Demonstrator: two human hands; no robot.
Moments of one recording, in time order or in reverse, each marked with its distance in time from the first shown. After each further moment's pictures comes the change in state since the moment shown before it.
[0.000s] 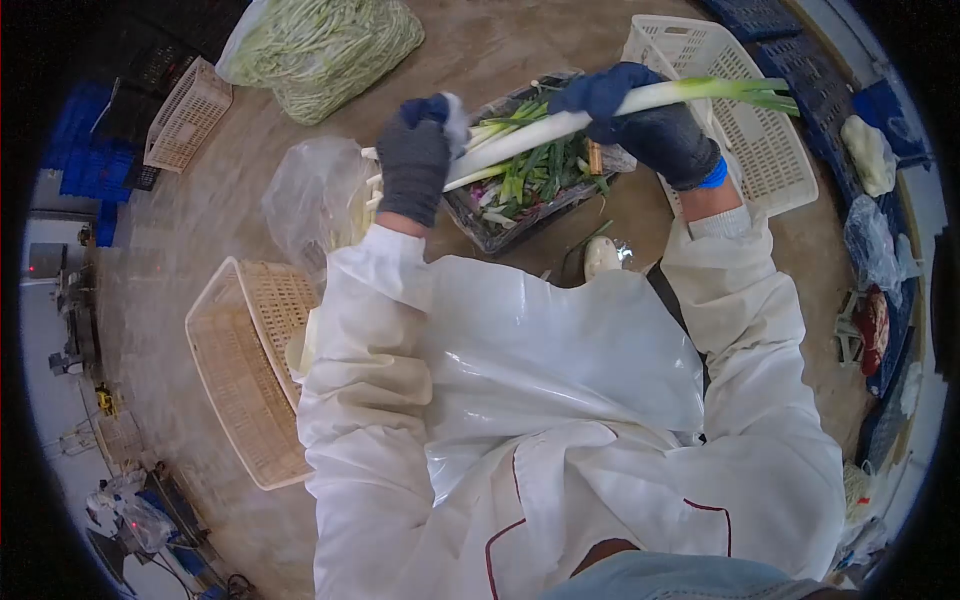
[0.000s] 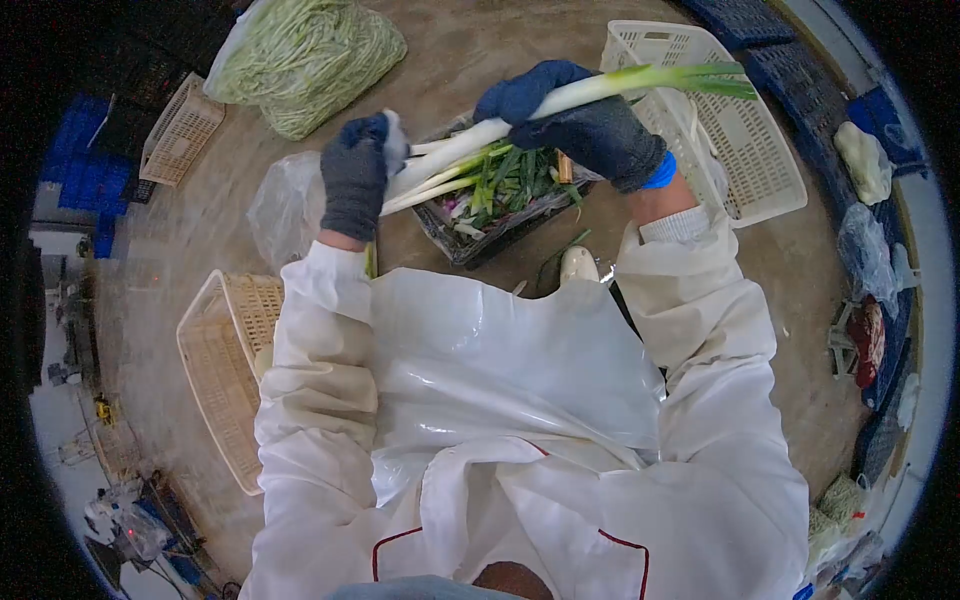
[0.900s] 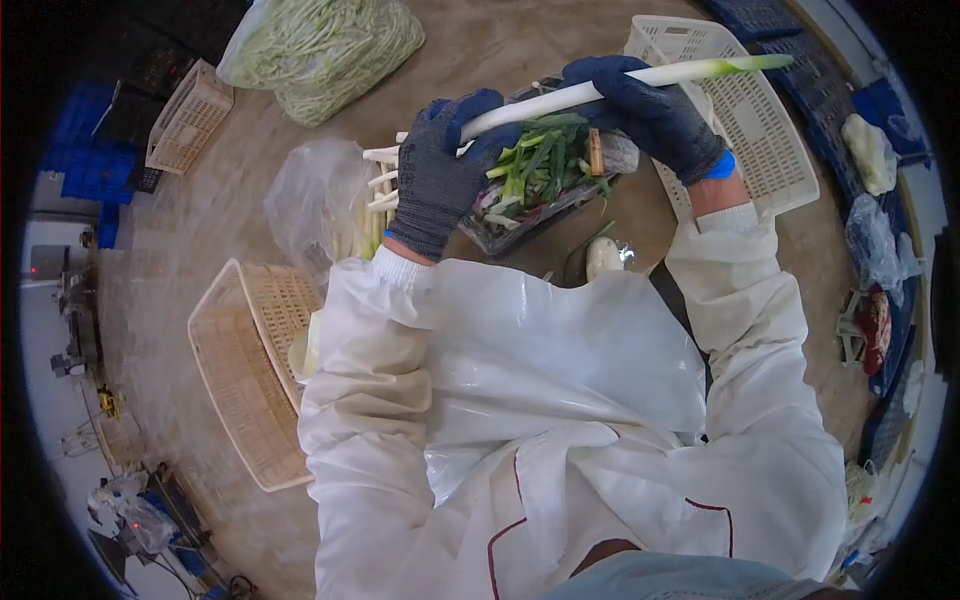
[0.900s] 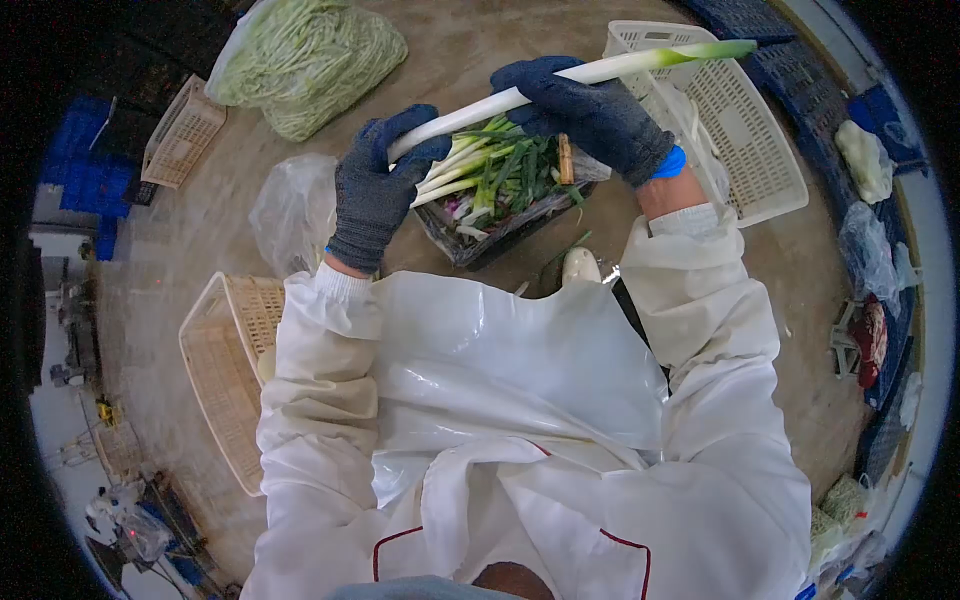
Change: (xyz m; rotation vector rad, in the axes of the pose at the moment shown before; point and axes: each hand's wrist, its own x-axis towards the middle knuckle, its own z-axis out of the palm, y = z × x) left_hand -0.021 0.050 -0.010 -0.162 -0.066 0.201; right_hand 0.000 -0.014 -0.004 0.075 0.257 0.408
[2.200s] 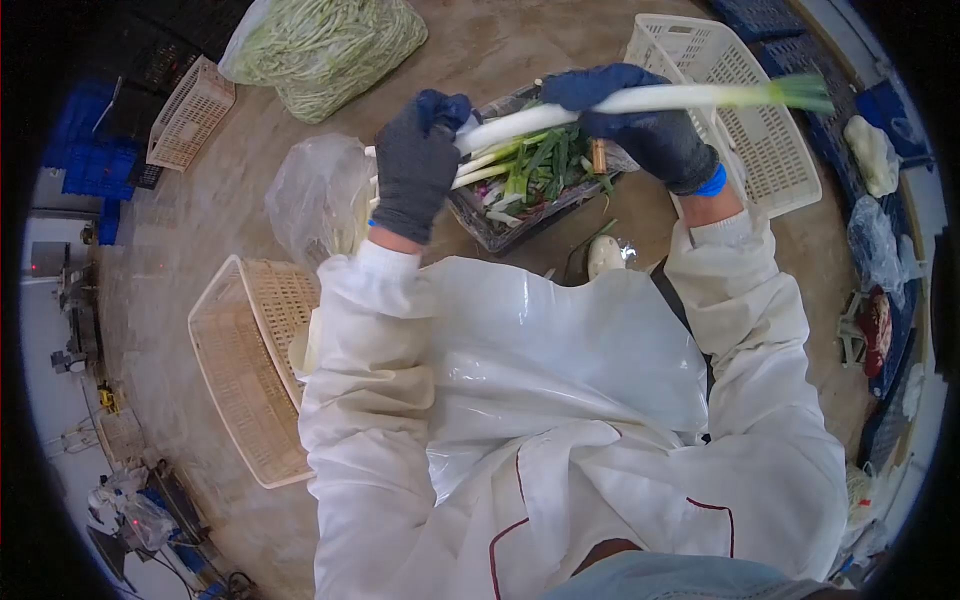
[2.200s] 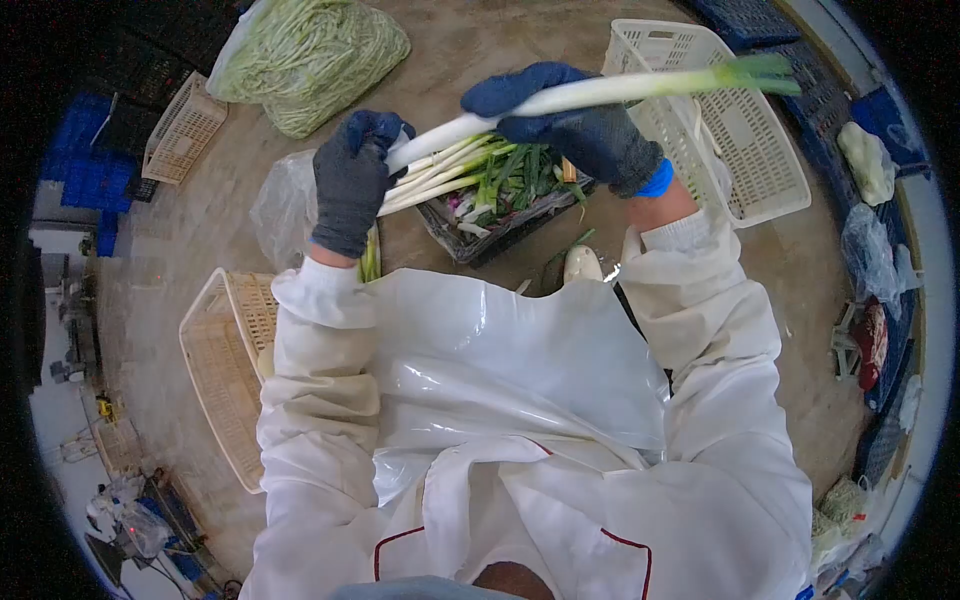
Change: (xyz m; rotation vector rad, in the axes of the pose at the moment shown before) left_hand 0.008 -0.024 -0.011 -0.161 0.046 -0.278; right_hand -0.003 0.003 0.027 -0.168 -0.137 -0.357
